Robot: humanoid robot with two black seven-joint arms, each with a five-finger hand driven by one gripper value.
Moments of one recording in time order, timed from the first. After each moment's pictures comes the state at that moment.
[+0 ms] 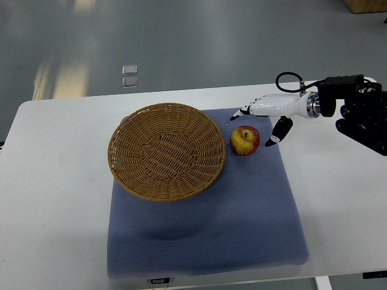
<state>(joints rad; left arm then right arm) -0.02 0.00 -0.11 -0.12 0.07 -0.05 -0.03 1.09 -0.44 0.11 0.79 -1.63 0.17 0.53</state>
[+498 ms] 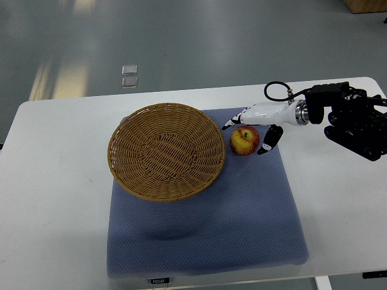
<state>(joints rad) -0.02 0.00 -0.11 -0.12 0.07 -0.05 -0.03 1.09 -0.38 0.08 0.76 -1.63 0.16 0.53</state>
